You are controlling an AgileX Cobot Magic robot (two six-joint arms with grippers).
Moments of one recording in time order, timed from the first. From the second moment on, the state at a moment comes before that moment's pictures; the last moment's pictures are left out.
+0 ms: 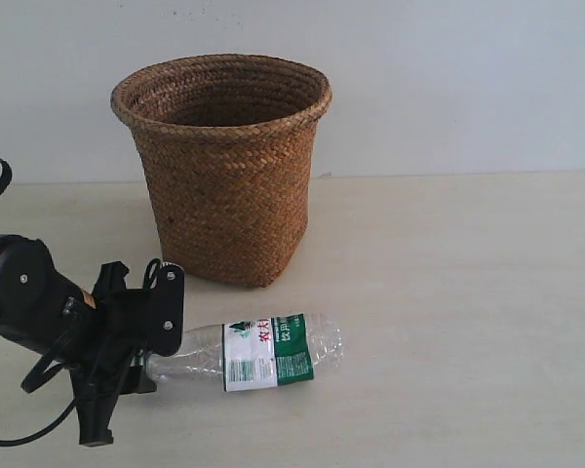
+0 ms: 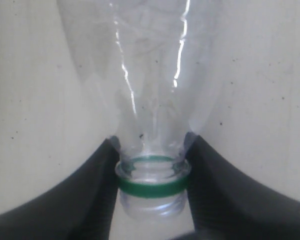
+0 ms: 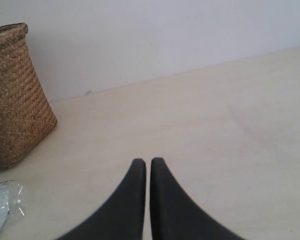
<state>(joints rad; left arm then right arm) -0.42 1.80 -0.79 -0.23 0.23 1.31 0.16 0.00 0.00 -0.32 0.26 0.58</state>
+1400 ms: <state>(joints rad) -0.44 1.34 -1.17 0.07 0.91 0.89 0.16 0.00 0.00 -0.32 0.26 0.58</state>
